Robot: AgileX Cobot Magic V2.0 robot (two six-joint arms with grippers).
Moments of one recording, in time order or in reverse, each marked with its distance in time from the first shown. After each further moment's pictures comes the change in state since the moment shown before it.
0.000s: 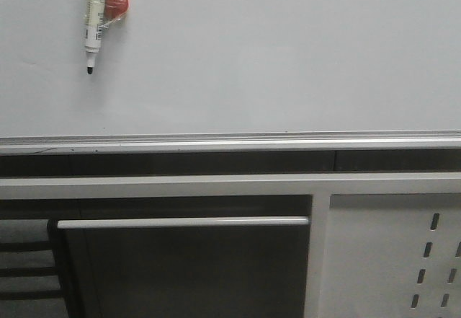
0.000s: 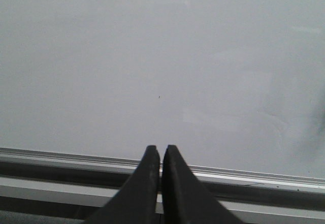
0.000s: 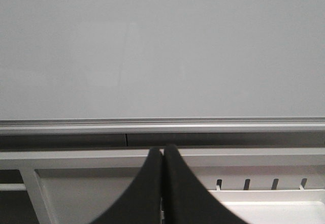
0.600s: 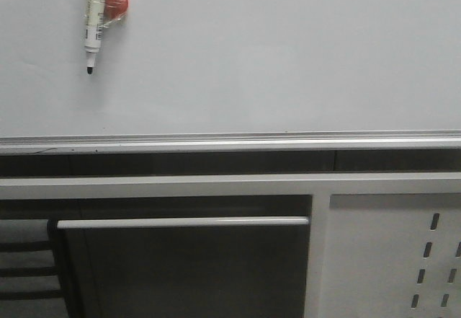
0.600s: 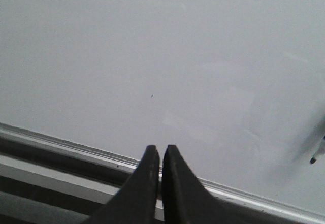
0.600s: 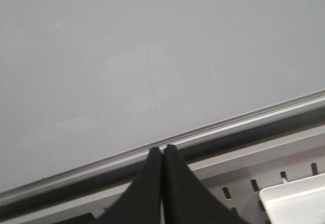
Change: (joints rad) left arm 0.000 0.000 0.000 -0.270 0.000 0.000; right arm 0.000 0.000 0.000 0.398 -0.055 0.000
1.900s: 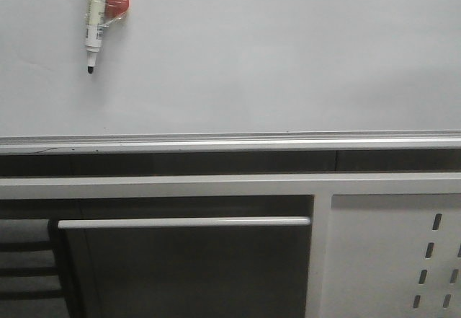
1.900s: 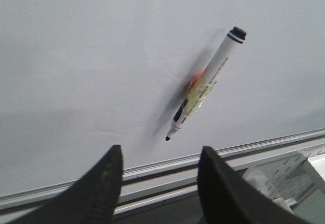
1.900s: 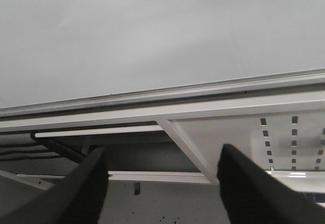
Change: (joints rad) left arm 0.000 0.710 -0.566 -0.779 0.546 0.965; right arm 0.000 0.612 -0.514 0.237 0.495 -0.297
